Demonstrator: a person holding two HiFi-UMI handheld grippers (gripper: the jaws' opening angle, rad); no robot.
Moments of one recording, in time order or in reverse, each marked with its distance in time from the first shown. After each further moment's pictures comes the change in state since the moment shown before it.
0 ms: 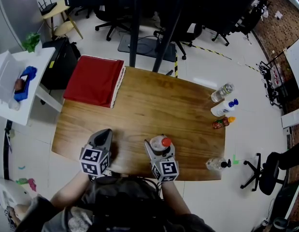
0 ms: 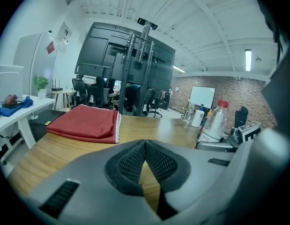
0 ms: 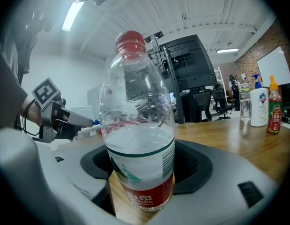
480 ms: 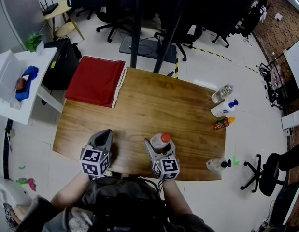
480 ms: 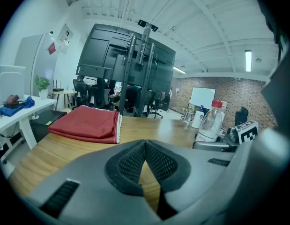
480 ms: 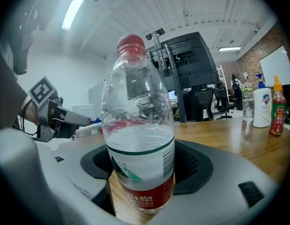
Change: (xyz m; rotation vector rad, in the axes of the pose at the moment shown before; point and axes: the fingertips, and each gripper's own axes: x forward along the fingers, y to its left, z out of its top) left arm -0.012 0.001 0.000 0.000 -0.013 0.006; right arm 0.003 0.004 0.001 -0.007 0.030 0.014
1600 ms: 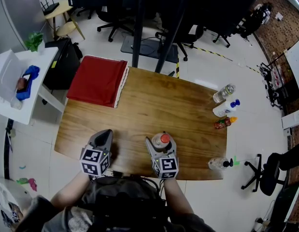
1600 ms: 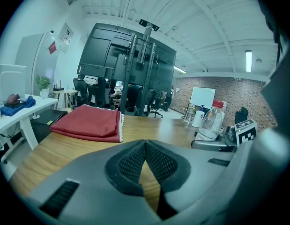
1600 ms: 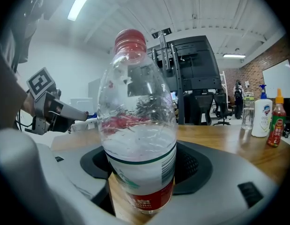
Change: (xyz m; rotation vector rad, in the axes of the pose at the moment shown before) left arm -0.005 0.013 -0.004 -0.007 0.007 0.002; right arm 0.010 0.005 -0.002 -0.085 0.022 -0.042
